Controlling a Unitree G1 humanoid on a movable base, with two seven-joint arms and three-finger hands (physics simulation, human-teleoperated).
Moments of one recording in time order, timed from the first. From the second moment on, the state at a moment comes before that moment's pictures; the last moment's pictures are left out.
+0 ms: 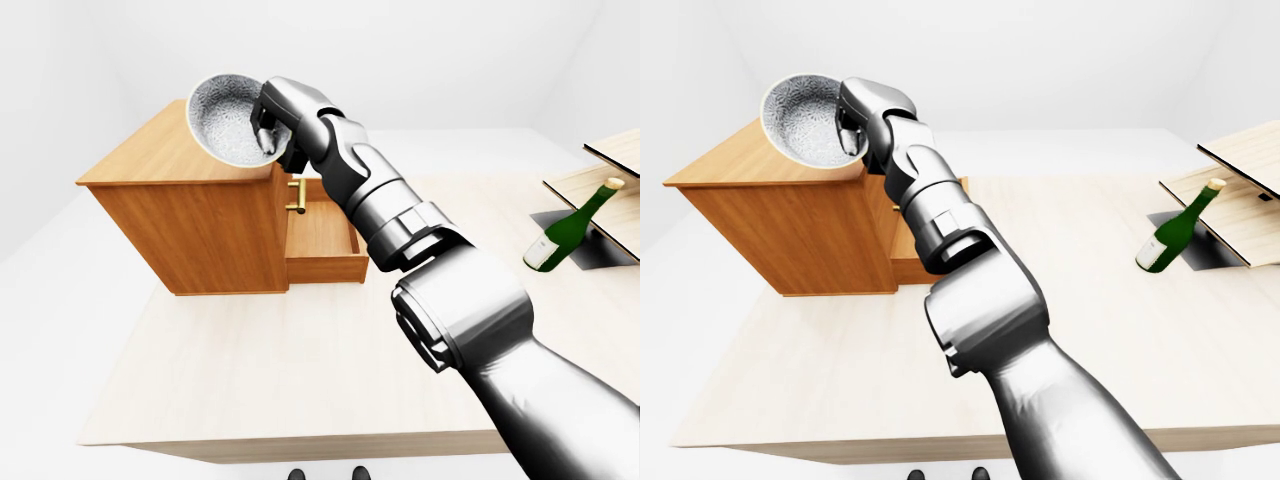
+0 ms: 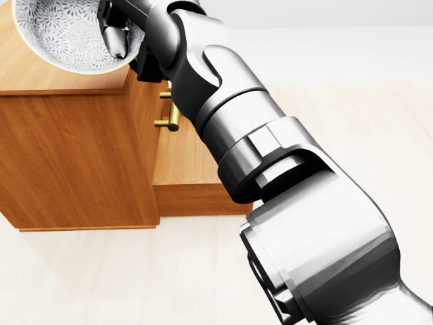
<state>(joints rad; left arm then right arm) -0.19 0.64 0.84 -0.80 -0.97 0.09 0.26 -1.66 0.09 0.06 1.28 -0.84 0.09 0.11</state>
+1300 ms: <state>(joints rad) -0.18 0.64 0.84 -0.80 -0.99 0.09 0.26 -1.75 0.05 0.01 1.27 -0.69 0.09 0.09</state>
